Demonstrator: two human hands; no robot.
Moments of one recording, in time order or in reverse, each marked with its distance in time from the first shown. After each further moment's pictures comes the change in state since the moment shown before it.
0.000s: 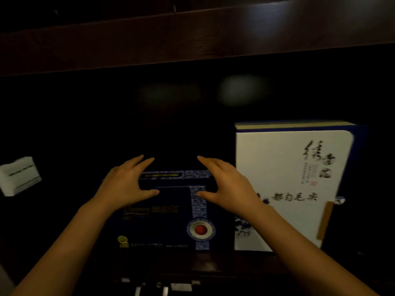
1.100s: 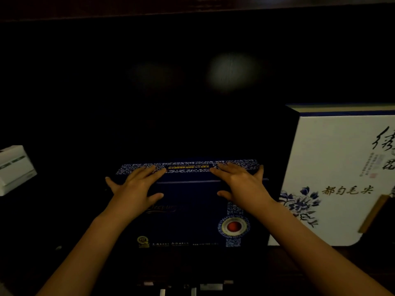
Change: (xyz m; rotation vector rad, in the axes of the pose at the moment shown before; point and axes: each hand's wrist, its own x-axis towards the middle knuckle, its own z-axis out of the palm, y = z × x) left_hand -0.004 -0.074 0.062 -0.030 -0.223 -0.040; right_hand 0.049 -0.018 0.091 -0.349 -0.308 0.224
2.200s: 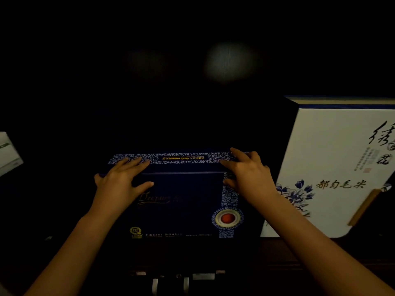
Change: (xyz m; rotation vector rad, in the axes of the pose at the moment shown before) left_hand -0.008 -0.006 0.005 -0.182 0.205 -0.069; right_hand -0.012 0.009 -0.013 -0.001 0.083 0.150
